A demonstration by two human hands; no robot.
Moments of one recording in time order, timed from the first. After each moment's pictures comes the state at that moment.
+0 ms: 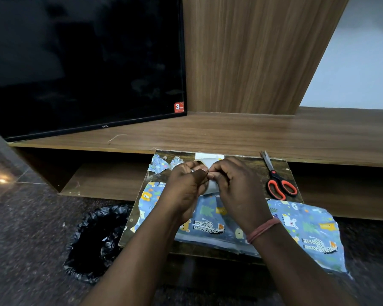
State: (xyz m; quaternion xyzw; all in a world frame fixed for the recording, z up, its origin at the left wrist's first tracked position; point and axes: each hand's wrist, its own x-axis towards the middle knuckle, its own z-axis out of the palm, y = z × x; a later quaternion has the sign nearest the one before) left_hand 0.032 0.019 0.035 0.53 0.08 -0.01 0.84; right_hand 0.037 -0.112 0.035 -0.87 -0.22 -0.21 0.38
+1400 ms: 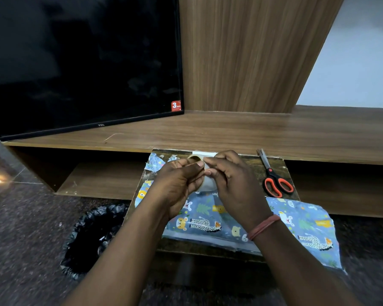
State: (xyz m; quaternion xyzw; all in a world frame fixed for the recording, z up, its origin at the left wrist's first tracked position) left_hand 0.029 0.034 0.045 0.53 0.08 -0.06 0.84; right_hand 0.037 -0.117 0.040 -0.85 -0.27 -0.20 0.41
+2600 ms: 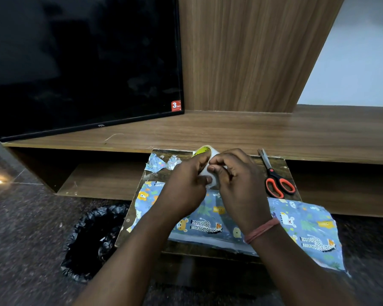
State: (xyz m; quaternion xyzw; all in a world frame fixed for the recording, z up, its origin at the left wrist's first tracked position) left_hand 0.023 0.028 0.048 0.86 -0.08 0.07 0.50; right_hand 0.035 -0.114 0.043 -0.84 -0.22 -0.28 0.41
